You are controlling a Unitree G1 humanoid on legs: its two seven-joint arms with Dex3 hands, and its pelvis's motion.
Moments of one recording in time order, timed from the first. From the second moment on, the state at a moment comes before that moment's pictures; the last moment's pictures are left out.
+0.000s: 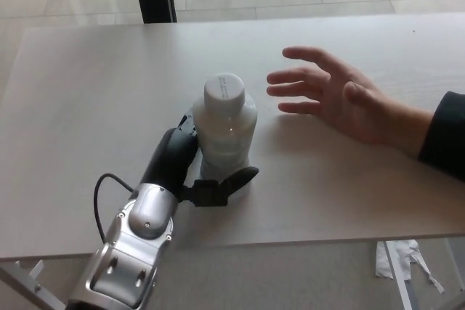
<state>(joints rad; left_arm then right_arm) -0.26 0.09 -0.26 0.23 0.21 0.22 0.06 0.35 -0.41 -0.69 0.12 0.44 0.23 0.23</state>
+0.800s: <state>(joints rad) -0.22 -0.04 -0.26 0.39 0.28 -0.06 0.33 0.36 -0.41 -0.68 0.12 0.42 0.22 0.22</state>
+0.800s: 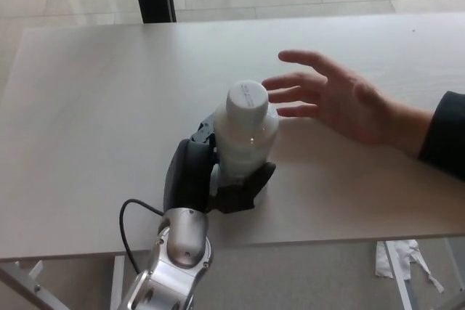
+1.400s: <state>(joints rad) -0.48 0.02 -0.23 0.49 0.32 -0.14 0.37 0.35 -0.42 -0.68 0.14 0.42 0.21 0.22</state>
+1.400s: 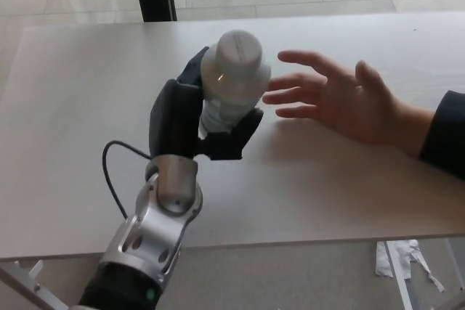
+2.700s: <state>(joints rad) -1.03 -0.11 -0.33 1.09 0.35 0.03 0.41 0.31 -0.38 -0.58 0.03 0.40 0.22 0.19</state>
